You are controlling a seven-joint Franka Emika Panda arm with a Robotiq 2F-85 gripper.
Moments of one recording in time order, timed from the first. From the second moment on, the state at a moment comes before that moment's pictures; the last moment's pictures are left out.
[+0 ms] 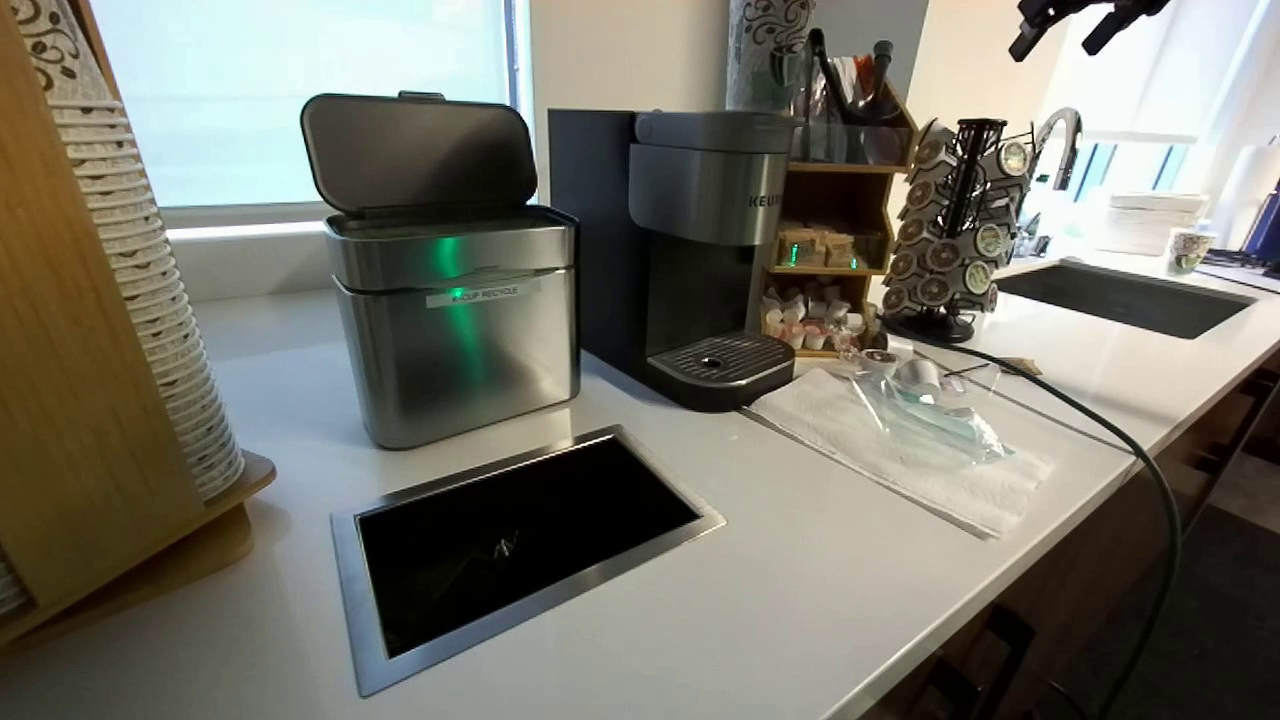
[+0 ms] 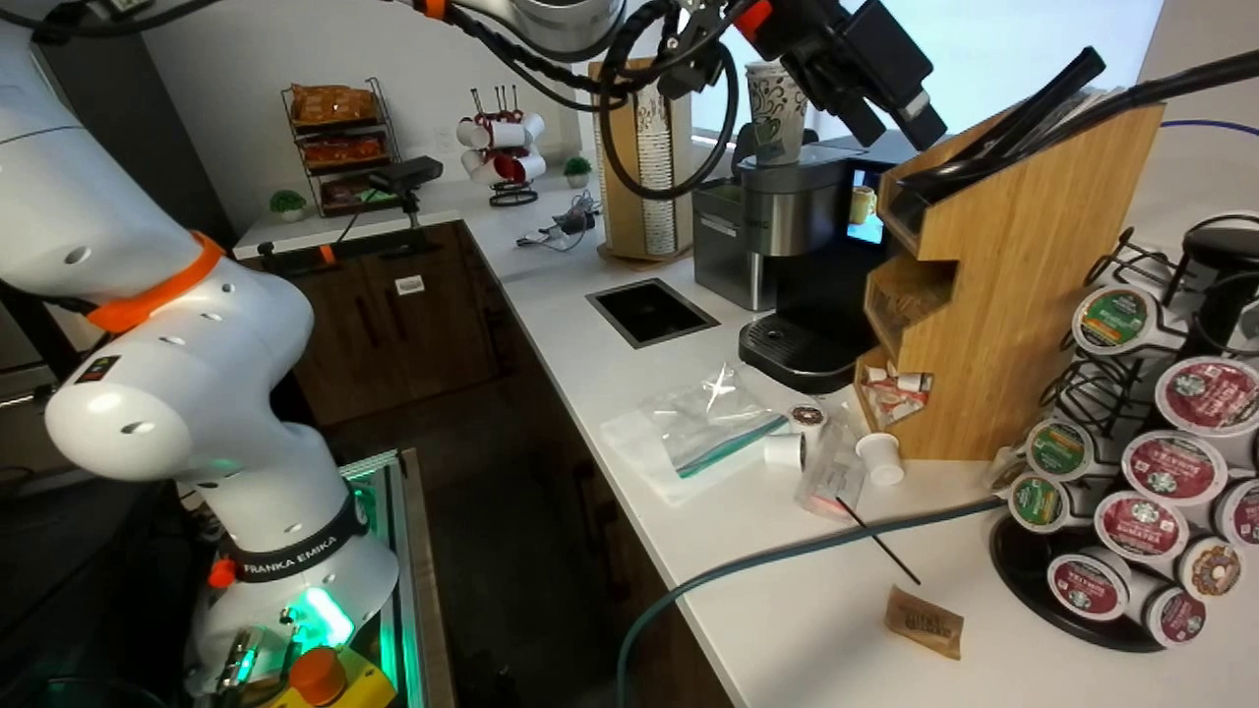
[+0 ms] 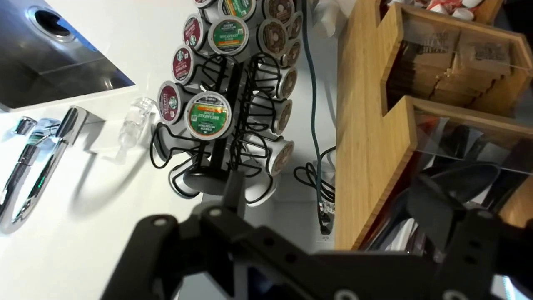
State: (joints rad) arm -0.33 -0.34 -0.07 -2.21 -0.26 2.61 0.13
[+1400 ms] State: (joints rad) arm -0.23 -0.05 -0.14 -2.01 -0.05 2.61 0.21
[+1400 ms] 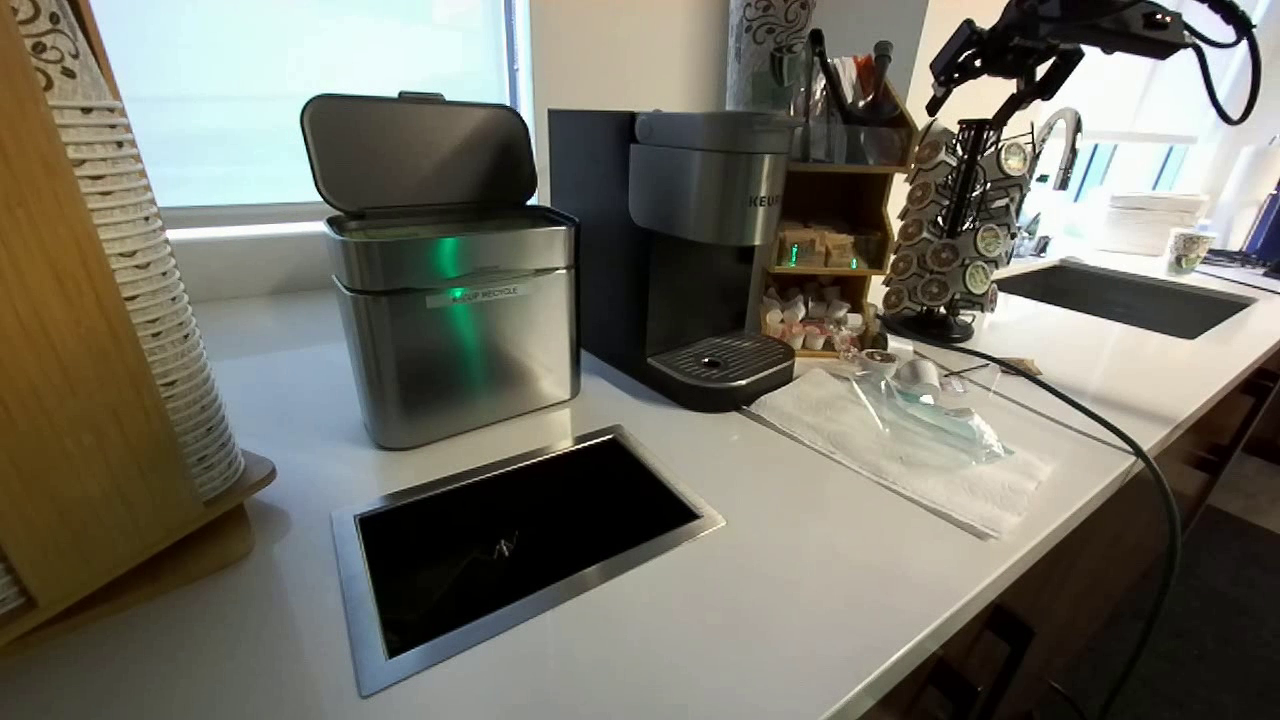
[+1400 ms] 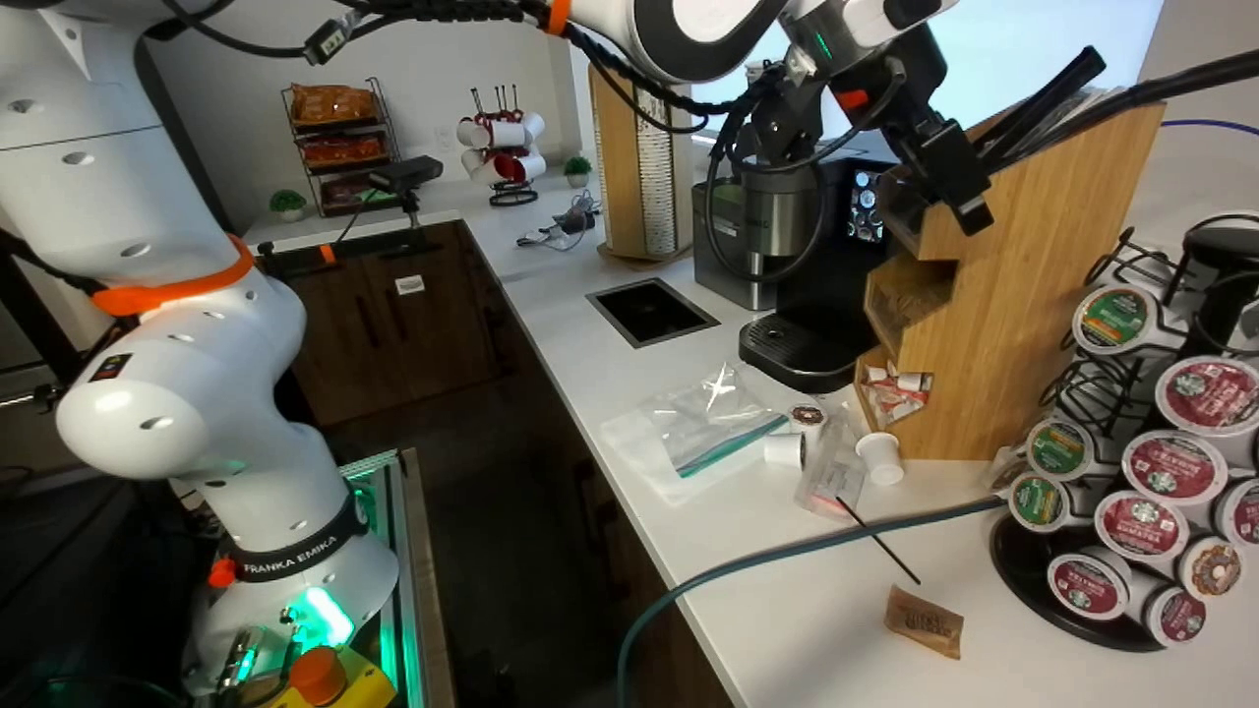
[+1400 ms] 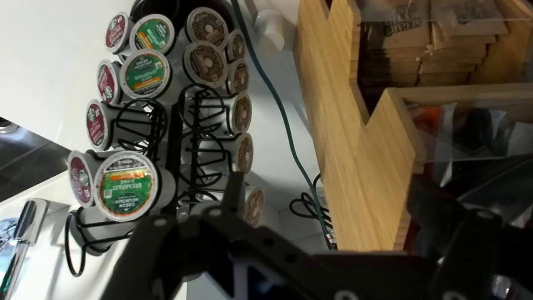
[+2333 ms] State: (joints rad) arm -0.22 -0.02 -0.15 -1.99 -0.02 2.61 0.20
